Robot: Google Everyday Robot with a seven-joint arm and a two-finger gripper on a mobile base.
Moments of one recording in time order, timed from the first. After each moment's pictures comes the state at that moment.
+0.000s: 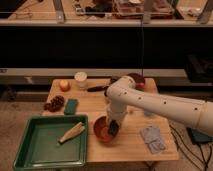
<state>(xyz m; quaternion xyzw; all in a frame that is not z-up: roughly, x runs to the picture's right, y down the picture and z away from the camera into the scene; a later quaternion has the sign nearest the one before) 0.040 0.169 0.762 -0.28 -0.25 -0.51 0.77</state>
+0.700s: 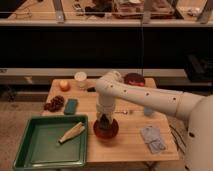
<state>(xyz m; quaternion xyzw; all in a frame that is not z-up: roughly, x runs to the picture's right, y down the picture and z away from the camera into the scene) -0.017 0.153 0.780 -0.27 -0.27 -0.54 0.75</state>
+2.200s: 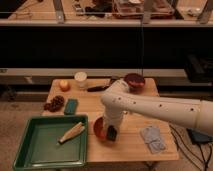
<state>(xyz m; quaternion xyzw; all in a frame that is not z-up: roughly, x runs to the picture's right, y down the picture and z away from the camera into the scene) 0.040 0.194 0.745 -0.29 -0.24 -0.53 0.76</state>
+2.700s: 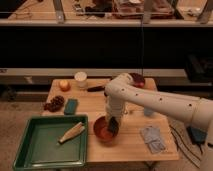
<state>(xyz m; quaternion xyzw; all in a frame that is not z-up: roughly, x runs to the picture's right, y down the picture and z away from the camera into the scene) 0.028 0.162 0.772 -0.28 -0.25 -0.52 0.77</state>
